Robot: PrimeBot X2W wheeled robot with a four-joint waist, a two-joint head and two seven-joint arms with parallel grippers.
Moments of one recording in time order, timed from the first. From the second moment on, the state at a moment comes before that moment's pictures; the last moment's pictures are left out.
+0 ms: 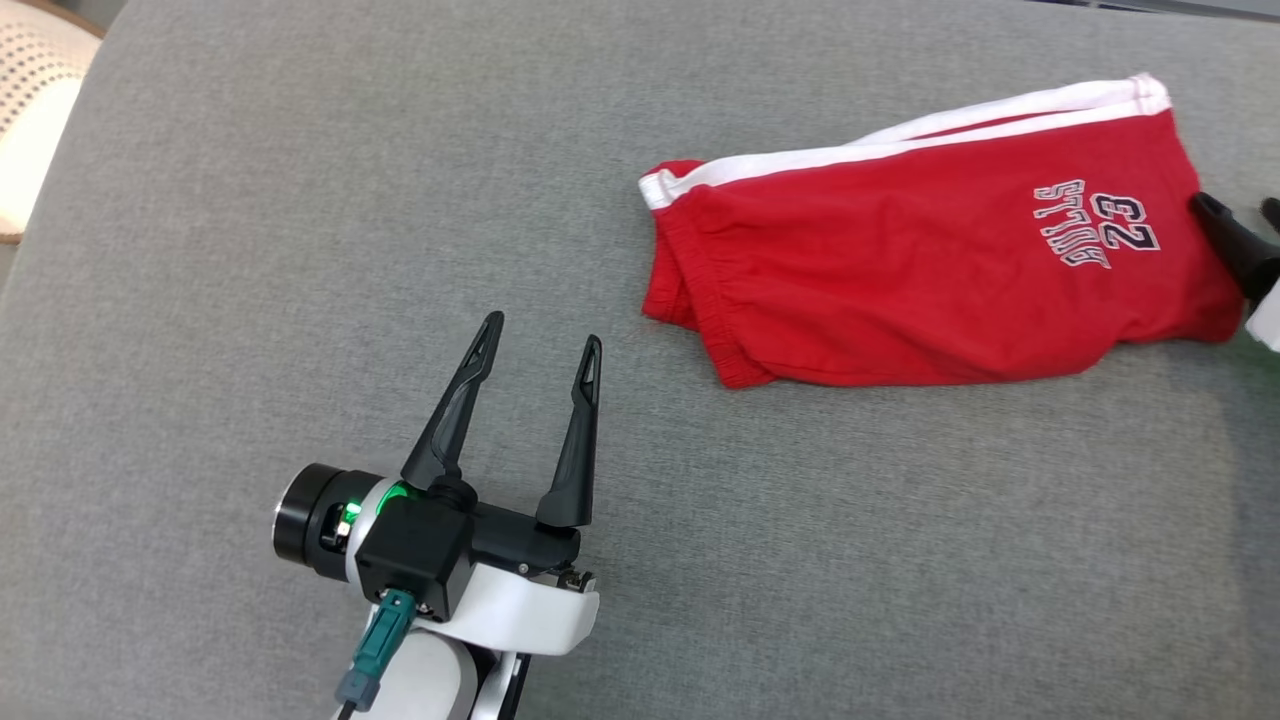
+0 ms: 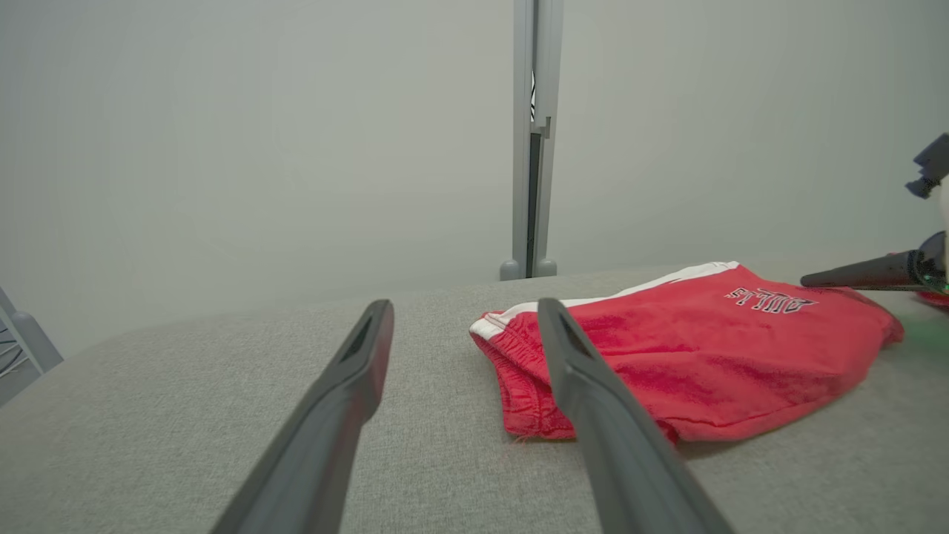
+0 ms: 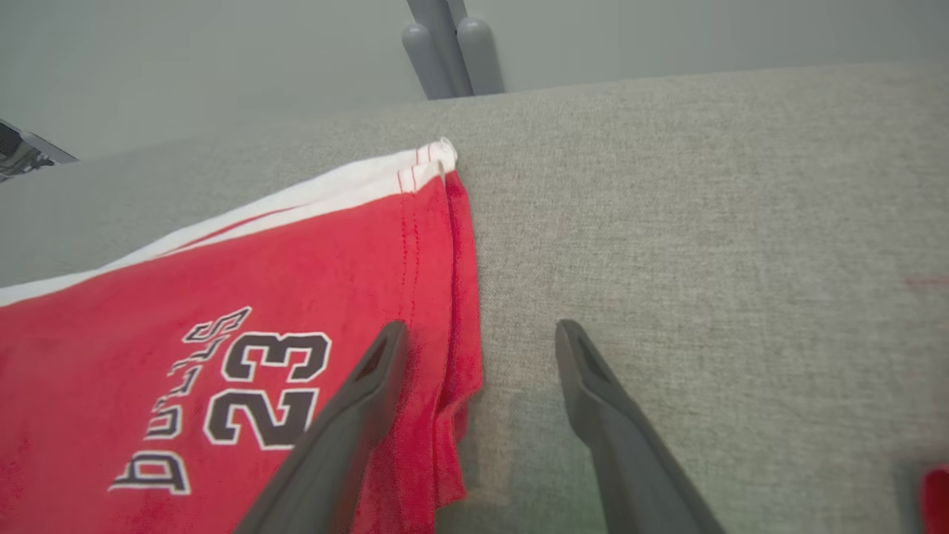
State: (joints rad) left arm -0.23 0.14 -0.50 -0.06 -0.23 0.24 -0.26; right arm -0.85 -0.67 0.66 0.75 1.09 0.13 0.22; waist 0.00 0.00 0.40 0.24
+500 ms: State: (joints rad) left arm -0.22 0.08 -0.42 -0.03 -0.18 0.15 -0.26; right arm -0.94 -0.63 0.68 0.82 1.06 0.13 0.48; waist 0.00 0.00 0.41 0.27
